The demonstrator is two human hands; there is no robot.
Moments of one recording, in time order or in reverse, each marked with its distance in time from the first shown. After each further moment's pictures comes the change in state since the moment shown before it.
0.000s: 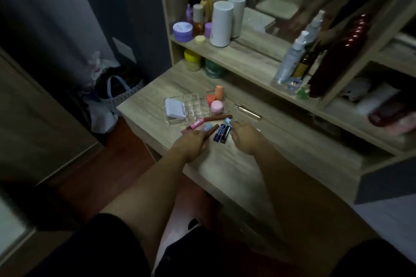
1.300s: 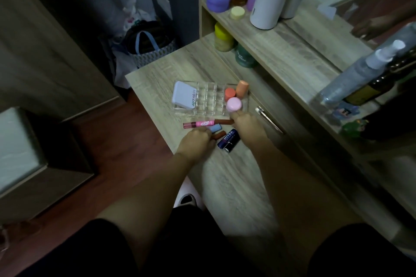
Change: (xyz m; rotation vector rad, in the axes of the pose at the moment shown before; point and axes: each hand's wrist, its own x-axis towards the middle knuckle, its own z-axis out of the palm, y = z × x) left_hand 0.051 0.003 0.036 -0.195 0.186 -0.391; right_hand 0.113 0.028 0.028 -0.179 -0.024 -0.273
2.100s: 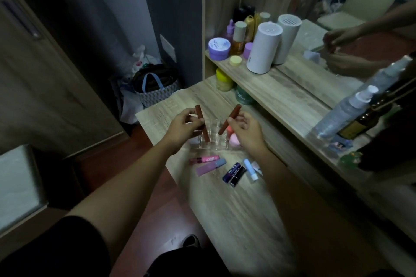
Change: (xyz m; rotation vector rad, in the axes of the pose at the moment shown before) left_hand 0.047 -0.023 -0.112 -1.094 0.154 -0.172; right_hand 0.027 -0.026 -0.070 1.227 0.281 0.222
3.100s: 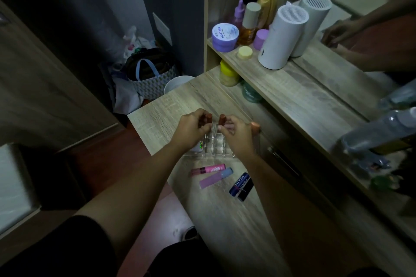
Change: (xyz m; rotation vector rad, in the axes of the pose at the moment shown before) left_hand 0.066 -0.026 0.001 0.714 0.037 0.284; right_hand 0.049 0.032 0.050 -0.322 -0.001 0.033
